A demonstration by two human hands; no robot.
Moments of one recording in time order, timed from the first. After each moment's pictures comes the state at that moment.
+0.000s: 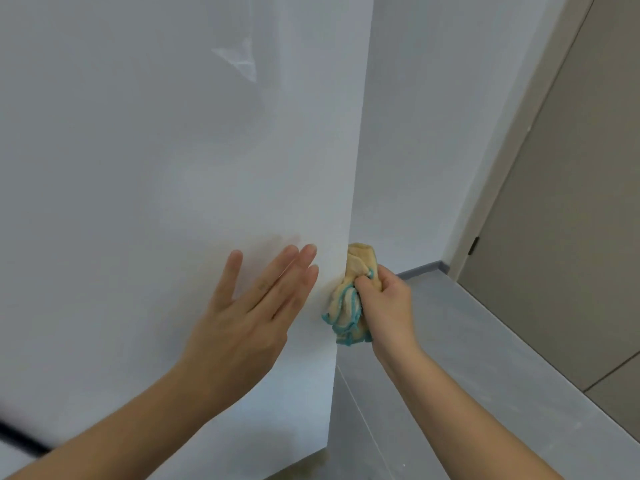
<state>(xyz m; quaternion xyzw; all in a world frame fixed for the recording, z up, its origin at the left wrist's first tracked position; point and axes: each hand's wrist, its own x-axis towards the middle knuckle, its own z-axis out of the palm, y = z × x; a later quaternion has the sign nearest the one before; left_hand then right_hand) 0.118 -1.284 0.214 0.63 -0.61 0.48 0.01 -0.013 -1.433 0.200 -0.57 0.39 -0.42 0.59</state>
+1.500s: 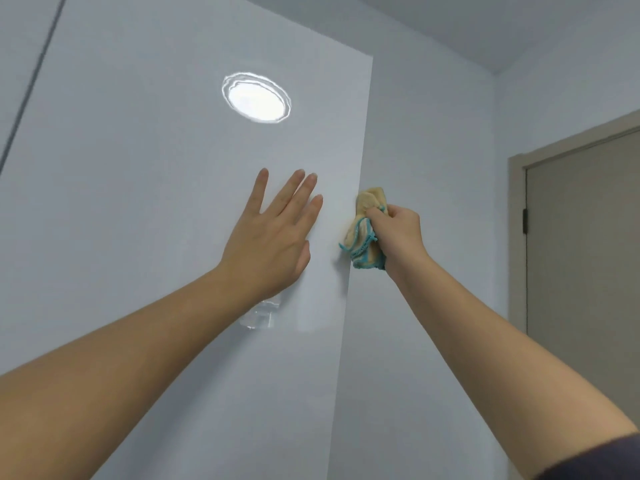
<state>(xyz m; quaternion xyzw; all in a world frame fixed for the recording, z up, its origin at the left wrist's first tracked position) 0.121 -1.328 0.949 0.62 -0.37 0.69 0.07 0.008 -1.481 0.995 -0.68 0.10 -0.59 0.43</state>
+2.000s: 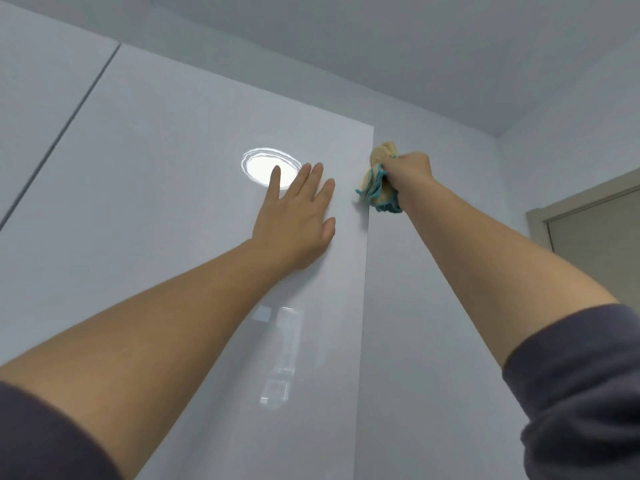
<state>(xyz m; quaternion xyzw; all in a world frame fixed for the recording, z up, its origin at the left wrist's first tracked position) 0.125 -1.353 1.067 0.67 -0.35 0.64 0.16 0.015 -1.481 1.181 -0.66 0.07 -0.67 0.33</state>
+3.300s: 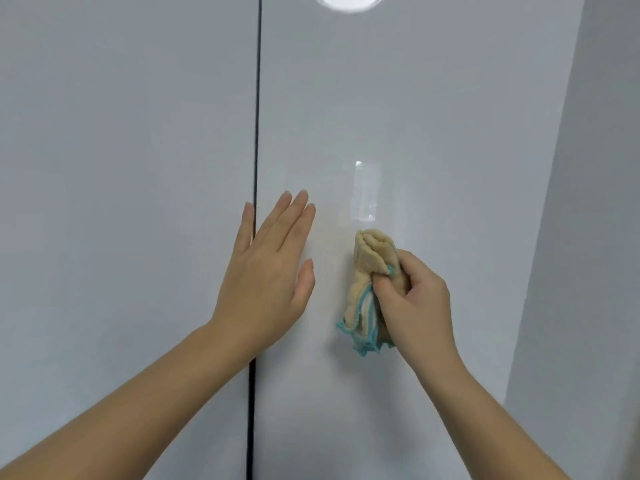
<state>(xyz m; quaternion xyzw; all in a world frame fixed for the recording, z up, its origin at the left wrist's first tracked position) 0.180 -1.097 0.780 0.71 -0.44 0.50 0.22 0.067 -1.244 0.769 -0.74 0.02 -0.51 0.43</state>
